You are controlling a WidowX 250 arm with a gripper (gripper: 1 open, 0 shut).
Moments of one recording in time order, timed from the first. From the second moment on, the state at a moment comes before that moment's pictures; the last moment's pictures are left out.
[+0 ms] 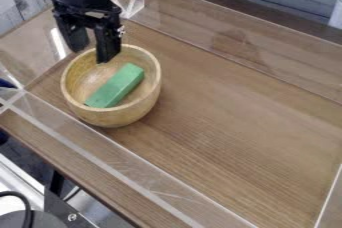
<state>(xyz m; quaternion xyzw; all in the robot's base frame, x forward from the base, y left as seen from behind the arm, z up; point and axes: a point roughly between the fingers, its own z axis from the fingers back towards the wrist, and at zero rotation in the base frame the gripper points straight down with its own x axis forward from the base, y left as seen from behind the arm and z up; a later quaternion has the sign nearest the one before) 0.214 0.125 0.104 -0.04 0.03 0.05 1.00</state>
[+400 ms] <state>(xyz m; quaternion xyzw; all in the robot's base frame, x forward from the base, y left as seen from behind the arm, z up) 0.216 0.125 0.093 -0.03 0.04 0.04 1.00</state>
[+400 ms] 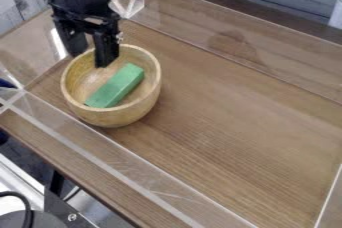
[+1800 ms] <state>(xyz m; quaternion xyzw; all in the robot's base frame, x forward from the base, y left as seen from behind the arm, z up) 0.261 0.070 0.095 -0.03 0.03 -0.01 1.00</state>
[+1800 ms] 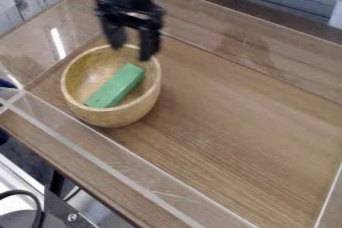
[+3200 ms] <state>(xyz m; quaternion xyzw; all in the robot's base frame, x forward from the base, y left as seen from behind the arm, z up) 0.301 0.015 0.046 0.00 0.09 0.05 0.99</state>
